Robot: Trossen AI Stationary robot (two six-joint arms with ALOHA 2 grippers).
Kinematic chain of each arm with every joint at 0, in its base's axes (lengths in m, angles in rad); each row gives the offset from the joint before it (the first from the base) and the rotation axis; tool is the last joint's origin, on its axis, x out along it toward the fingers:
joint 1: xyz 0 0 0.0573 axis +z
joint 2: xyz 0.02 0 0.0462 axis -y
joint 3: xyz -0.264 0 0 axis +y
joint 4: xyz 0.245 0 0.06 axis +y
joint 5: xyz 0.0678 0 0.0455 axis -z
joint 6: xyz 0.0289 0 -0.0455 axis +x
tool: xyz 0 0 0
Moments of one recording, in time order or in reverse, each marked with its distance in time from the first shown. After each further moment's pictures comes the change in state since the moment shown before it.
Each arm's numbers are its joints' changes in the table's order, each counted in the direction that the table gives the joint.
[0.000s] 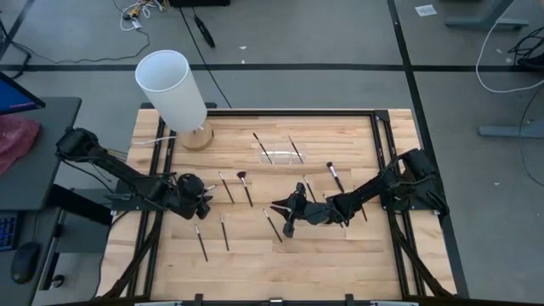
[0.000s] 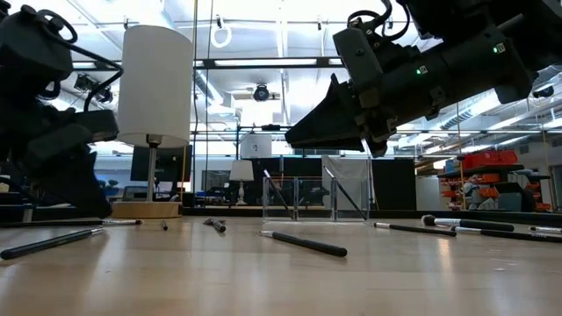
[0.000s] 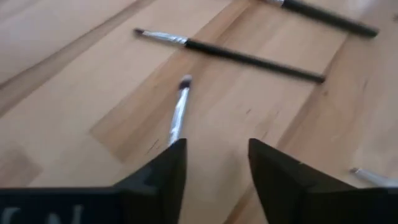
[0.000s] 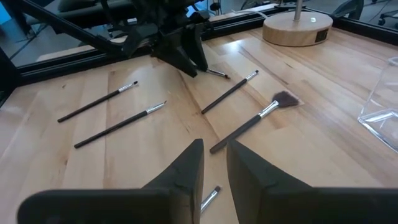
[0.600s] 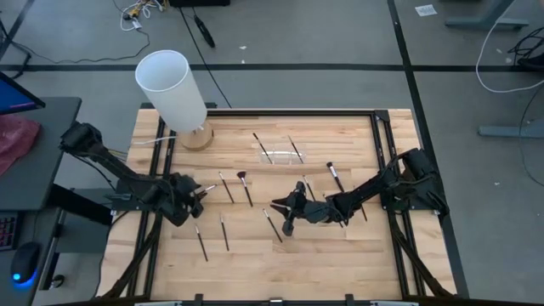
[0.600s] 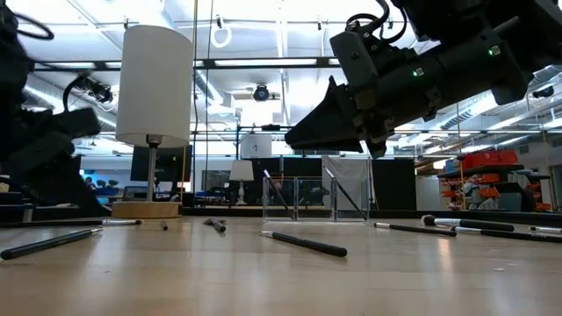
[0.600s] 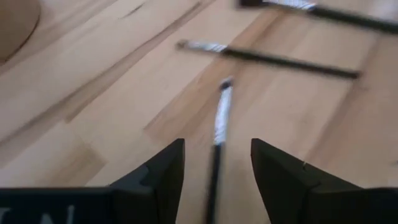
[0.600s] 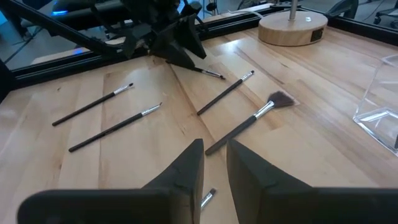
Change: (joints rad) left arm -0.150 0.033 0.038 0.152 -0.187 -0.150; right arm -0.010 0.000 0.000 0.000 0.000 0.007
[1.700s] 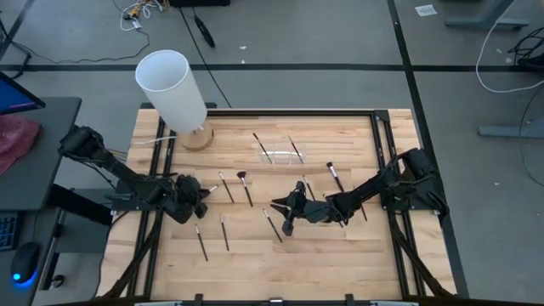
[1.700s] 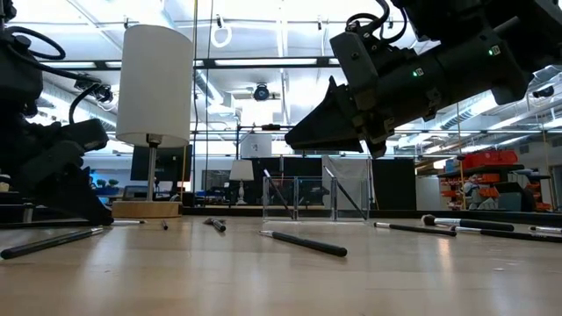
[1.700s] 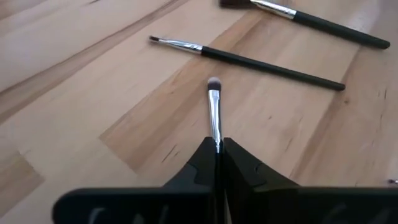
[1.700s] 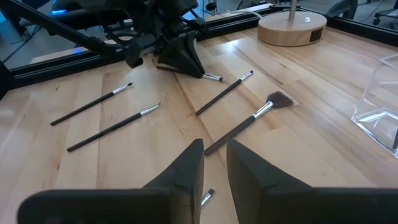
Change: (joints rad) left arm 0.064 -0.132 0.094 -0.350 0.064 0.061; right arm 0.000 0.000 0.000 0.001 0.000 -0.004
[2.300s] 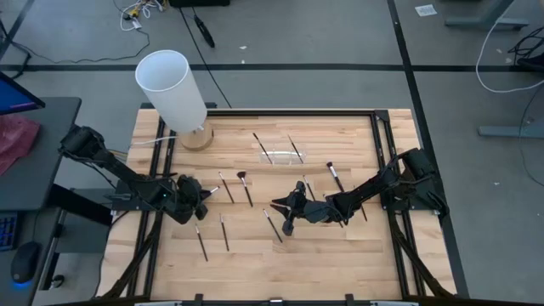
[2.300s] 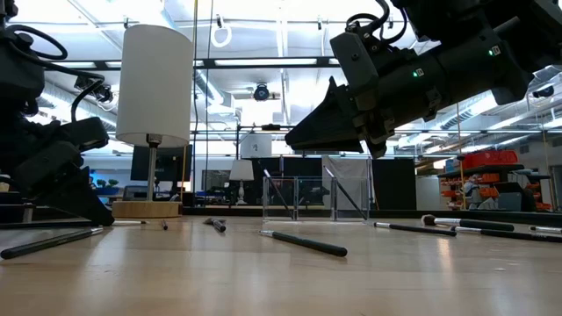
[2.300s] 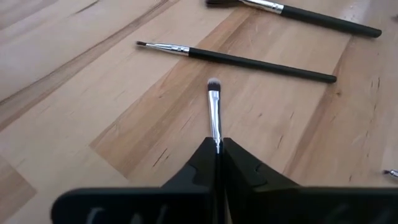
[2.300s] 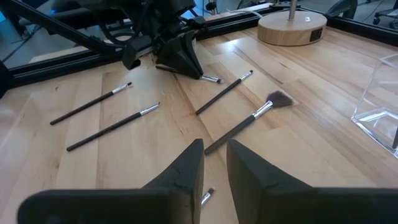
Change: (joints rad) left arm -0.001 -0.008 -0.020 -0.030 -0.014 0.087; right arm 0.000 0.000 0.000 0.002 0.000 0.000
